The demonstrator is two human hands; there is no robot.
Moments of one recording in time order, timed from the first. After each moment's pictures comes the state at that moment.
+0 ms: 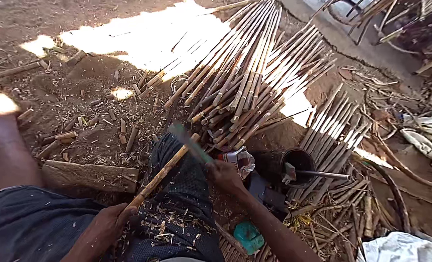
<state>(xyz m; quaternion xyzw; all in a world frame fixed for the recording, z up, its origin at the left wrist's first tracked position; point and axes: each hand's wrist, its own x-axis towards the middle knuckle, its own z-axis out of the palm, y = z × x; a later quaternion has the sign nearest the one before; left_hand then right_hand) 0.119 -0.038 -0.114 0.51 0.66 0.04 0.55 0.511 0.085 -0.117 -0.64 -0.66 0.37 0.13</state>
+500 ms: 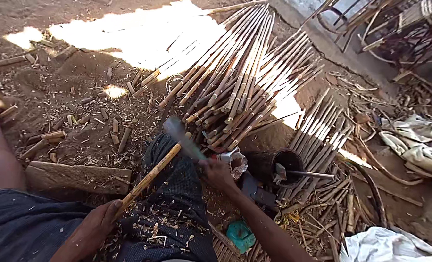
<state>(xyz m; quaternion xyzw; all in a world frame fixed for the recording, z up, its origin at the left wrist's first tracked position) 0.112 -0.028 -0.118 0.51 0.64 0.08 0.56 0.504 0.095 -0.114 -0.64 -0.66 0.37 0.12</state>
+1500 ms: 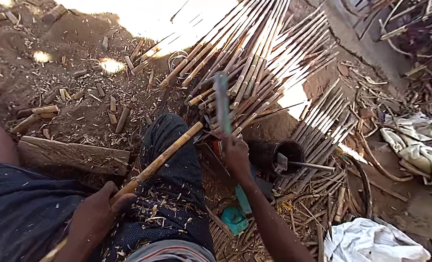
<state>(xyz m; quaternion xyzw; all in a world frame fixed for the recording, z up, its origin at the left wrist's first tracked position) 0.143 -0.049 -0.100 0.59 0.74 0.04 0.33 0.512 0.107 -0.093 -0.72 -0.57 0.35 0.18</state>
